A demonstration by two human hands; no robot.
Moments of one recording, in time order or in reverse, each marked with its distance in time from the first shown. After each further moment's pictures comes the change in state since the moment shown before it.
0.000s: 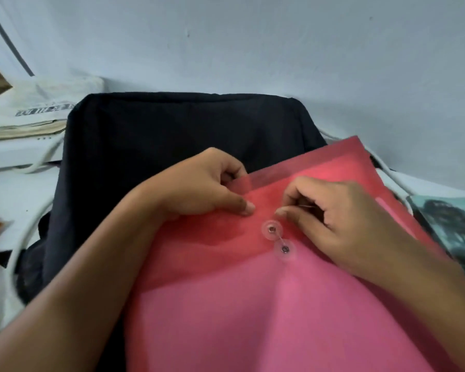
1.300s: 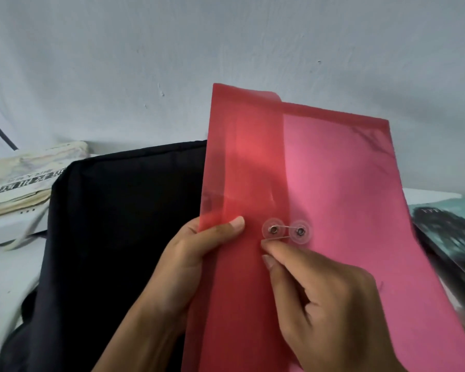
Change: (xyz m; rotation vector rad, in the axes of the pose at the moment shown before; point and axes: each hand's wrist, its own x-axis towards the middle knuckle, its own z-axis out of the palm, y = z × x) left_hand -0.030 0.011 0.040 -0.911 0.159 -0.027; right_hand -0.025 -0.045 0.046 -0.128 0.666 0.071
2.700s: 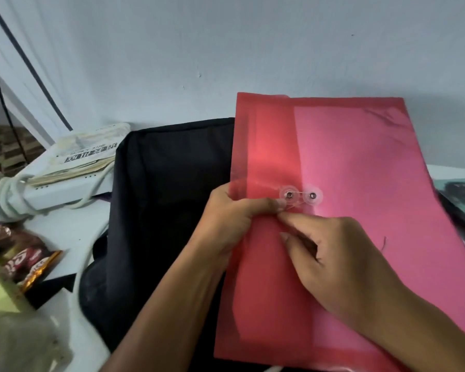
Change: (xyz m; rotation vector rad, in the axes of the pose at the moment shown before) left_hand -0.001 -0.008 -0.001 0.162 0.156 0.114; right_hand -0.004 -0.008 0.000 0.125 -0.507 0.157
